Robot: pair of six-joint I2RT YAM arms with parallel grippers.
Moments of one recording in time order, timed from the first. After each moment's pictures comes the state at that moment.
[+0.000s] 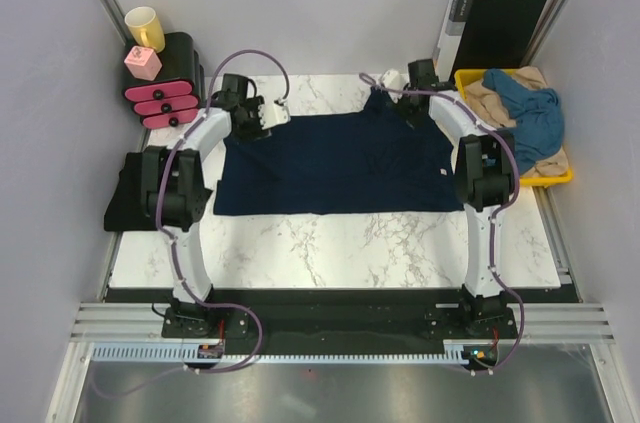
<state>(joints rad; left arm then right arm) -0.15 2.09 1.66 -0.48 0.05 1.22 0.17 2.35 2.06 -0.55 -0.01 -0.65</state>
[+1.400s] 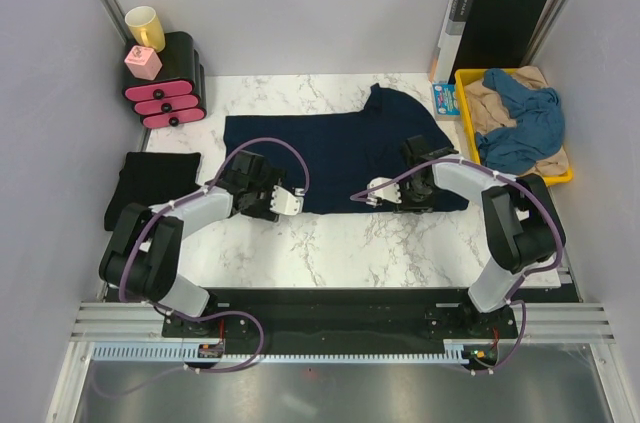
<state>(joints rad) -0.36 1.51 0.73 -0.17 0.12 1.46 0.35 1.71 1.02 -0.71 -0.11 -1.27</state>
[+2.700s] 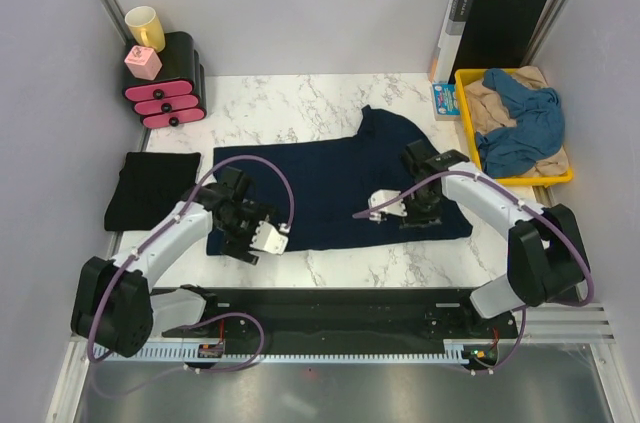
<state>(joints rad) -0.37 1.21 0.69 -0.84 0.31 1.57 0.43 1.49 0.98 -0.99 -0.12 -1.29</state>
